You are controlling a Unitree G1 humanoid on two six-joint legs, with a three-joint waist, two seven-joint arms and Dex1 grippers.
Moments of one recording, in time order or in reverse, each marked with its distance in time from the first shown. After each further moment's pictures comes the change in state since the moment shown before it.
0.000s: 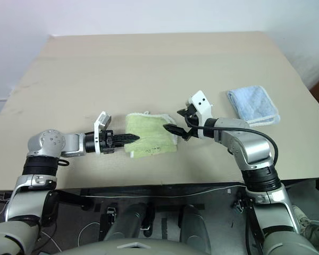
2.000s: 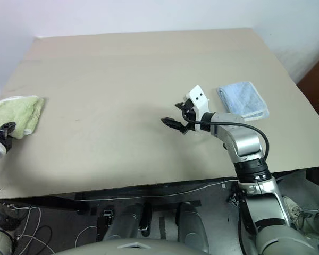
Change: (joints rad) left arm 0.180 0.247 0.879 0.207 -0.067 -0.494 0.709; right arm -0.071 0.063 0.006 0.152 -0.107 -0.151 0.077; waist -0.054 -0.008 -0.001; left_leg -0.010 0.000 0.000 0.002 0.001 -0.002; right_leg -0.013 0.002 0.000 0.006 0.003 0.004
